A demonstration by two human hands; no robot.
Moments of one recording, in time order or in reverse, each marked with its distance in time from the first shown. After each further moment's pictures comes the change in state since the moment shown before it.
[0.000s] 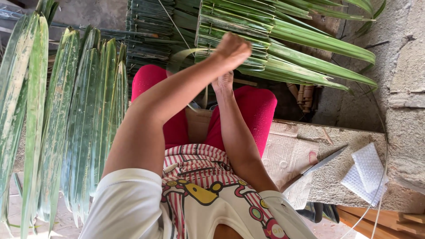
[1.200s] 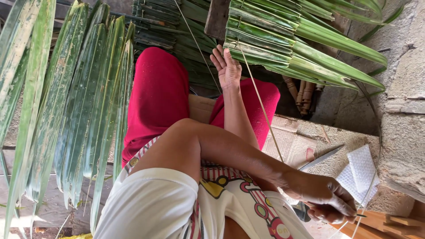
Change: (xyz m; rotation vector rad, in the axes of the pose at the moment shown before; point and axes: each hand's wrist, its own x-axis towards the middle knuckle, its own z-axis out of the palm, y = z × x) left_hand -0.142 0.346 -0.181 -2.688 -0.827 0.813; right_hand -0.061 -0.025 0.023 -0.146 -0.256 -0.003
